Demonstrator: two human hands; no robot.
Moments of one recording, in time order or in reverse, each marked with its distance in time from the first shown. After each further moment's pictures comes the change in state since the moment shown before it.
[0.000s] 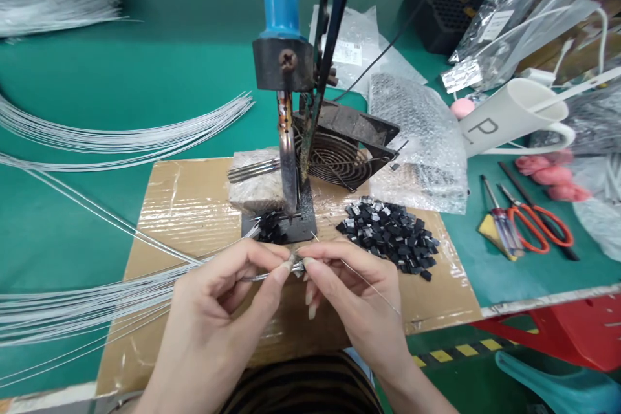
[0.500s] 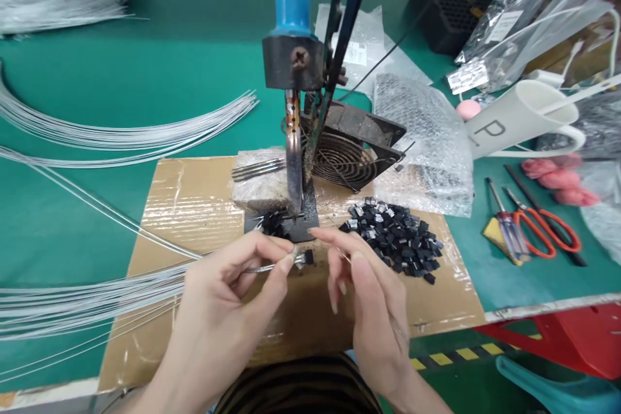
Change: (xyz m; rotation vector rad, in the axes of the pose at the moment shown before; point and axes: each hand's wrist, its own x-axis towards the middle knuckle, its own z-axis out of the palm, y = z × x) left_hand 0.012 -0.006 -0.005 0.144 -0.052 0.085; right_hand -0.013 0.002 -0.009 -0.386 0.018 -0.171
